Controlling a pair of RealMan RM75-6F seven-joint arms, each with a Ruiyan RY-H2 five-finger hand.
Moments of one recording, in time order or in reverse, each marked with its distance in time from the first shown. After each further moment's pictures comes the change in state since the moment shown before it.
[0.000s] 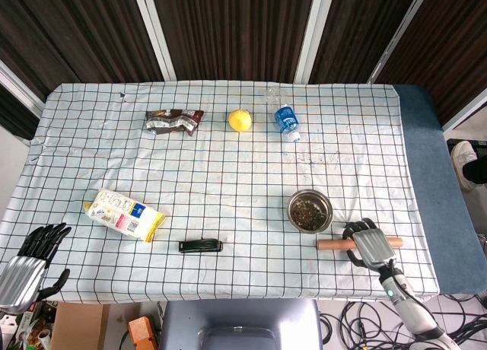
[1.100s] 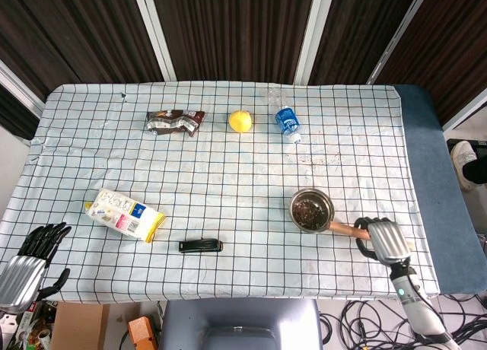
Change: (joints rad) left arm -0.002 0.000 -0.002 -0.001 -0.003 -0.006 0.000; right arm -0.047 0.006 0.036 0.014 -0.036 0.183 0.111
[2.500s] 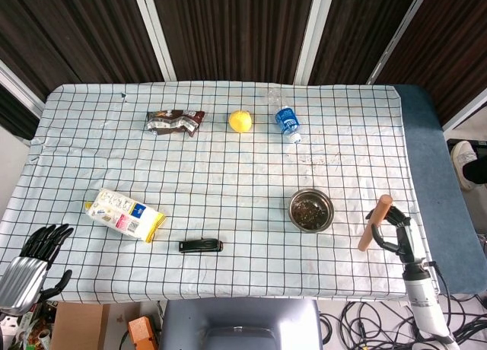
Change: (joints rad) left arm 0.004 -0.002 0.007 0.002 0.023 0.019 -0.009; right arm -0.055 -0.280 0.035 0.610 -0.161 0.326 1.595
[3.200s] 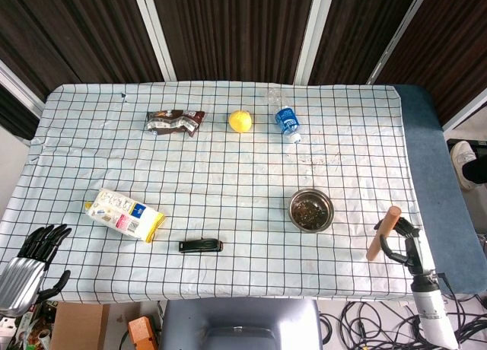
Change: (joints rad) left arm 0.005 0.002 0.001 0.007 0.008 0.017 -0.015; right arm -0.063 -0.057 -0.031 0.159 -0.004 0.076 0.076
